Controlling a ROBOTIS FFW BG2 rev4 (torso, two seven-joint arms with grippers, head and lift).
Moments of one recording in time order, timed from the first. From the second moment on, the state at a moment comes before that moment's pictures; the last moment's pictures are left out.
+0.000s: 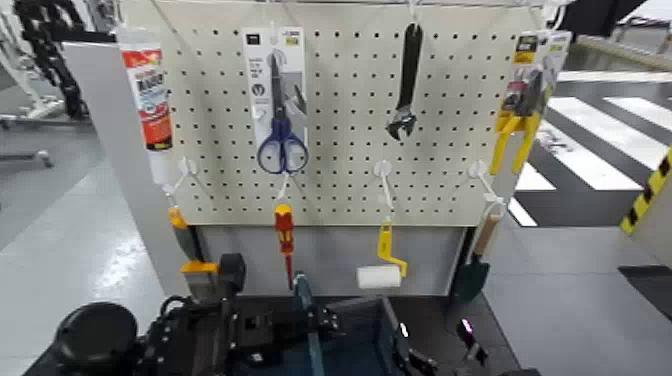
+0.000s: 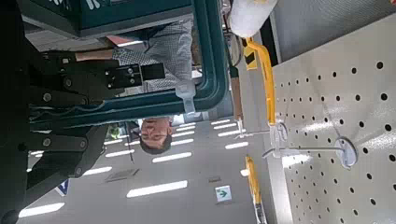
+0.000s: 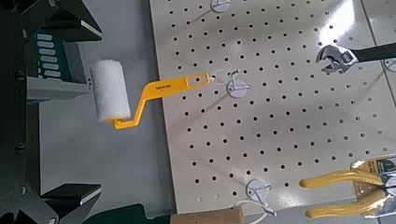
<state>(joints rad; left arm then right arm) -0.34 0.40 -0.29 -1.36 1.49 1.21 -0.59 0.32 -0.11 0.26 -1.70 -0.18 -0.31 -0.07</state>
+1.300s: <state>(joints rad) -0.48 0.36 -0.45 -1.19 1.28 1.12 -0.84 0.32 -0.11 0.27 -1.69 -0.19 -0.33 -0.07</state>
